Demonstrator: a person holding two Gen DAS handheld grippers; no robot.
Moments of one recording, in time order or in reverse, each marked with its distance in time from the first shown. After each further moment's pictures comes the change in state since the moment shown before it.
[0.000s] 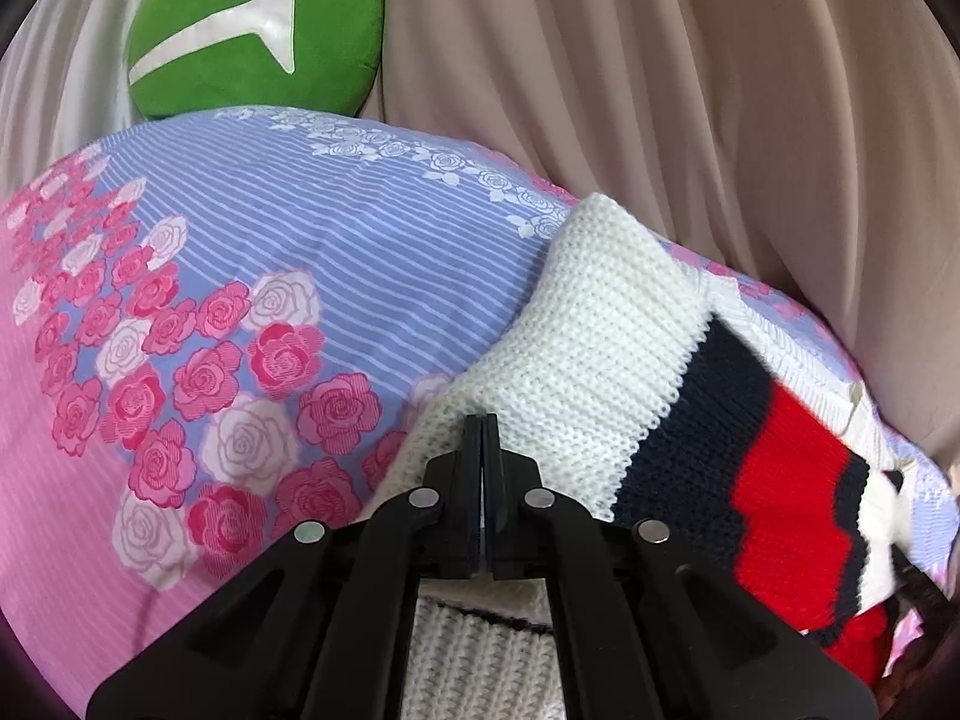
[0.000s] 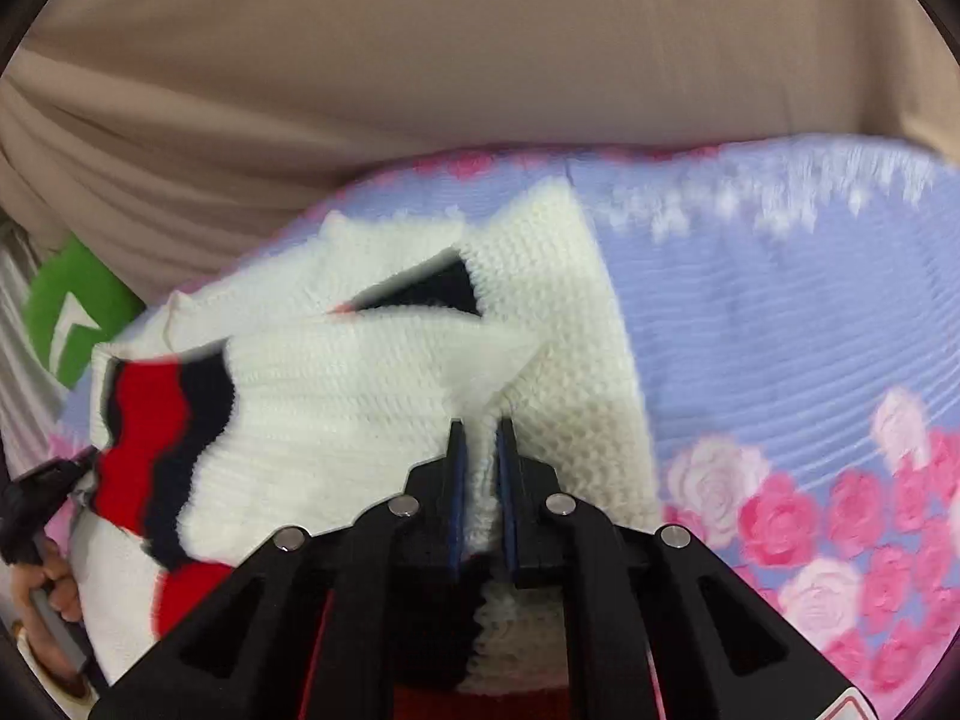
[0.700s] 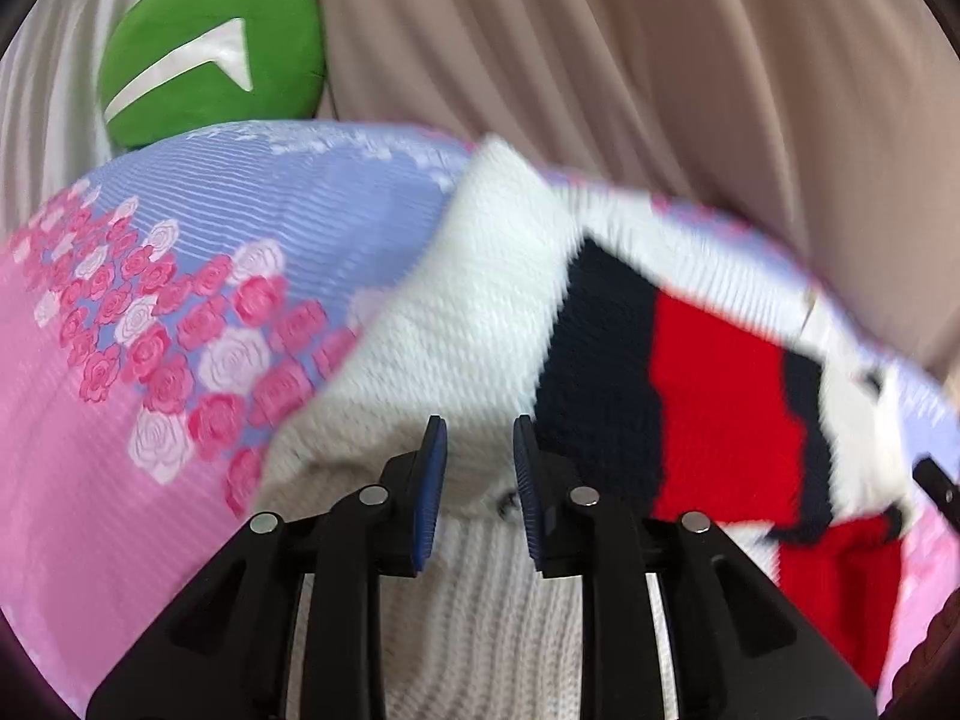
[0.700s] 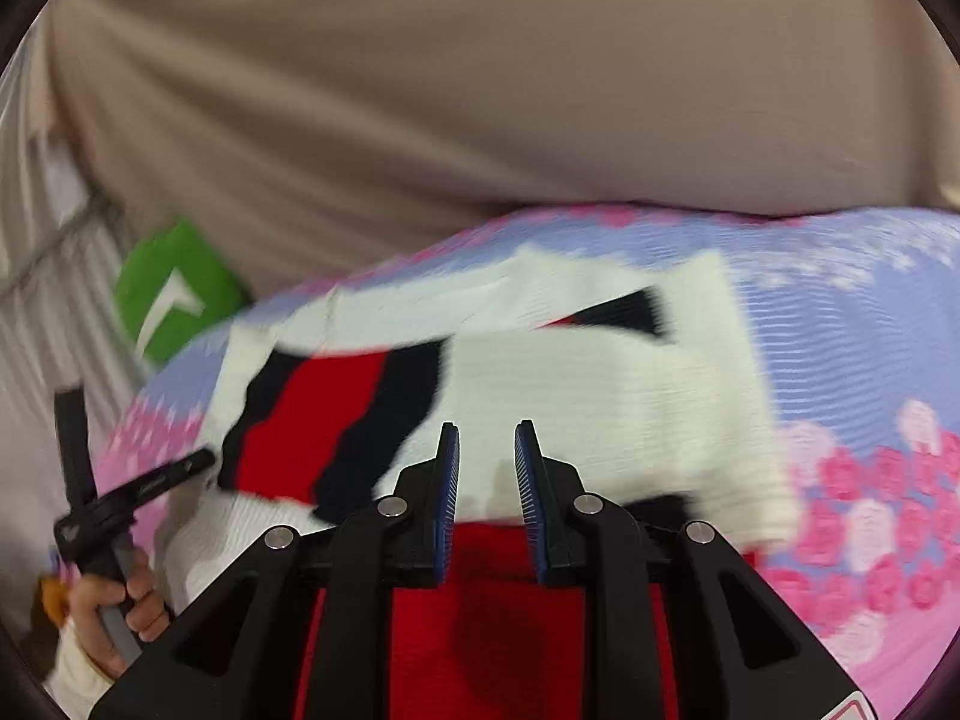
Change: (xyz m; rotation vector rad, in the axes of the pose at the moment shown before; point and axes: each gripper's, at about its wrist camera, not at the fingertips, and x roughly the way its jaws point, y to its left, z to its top) left arm -0.035 -0.041 -0.037 0.155 0.064 0.018; right arm -0.023 0.091 -0.030 -0.244 0.039 0.096
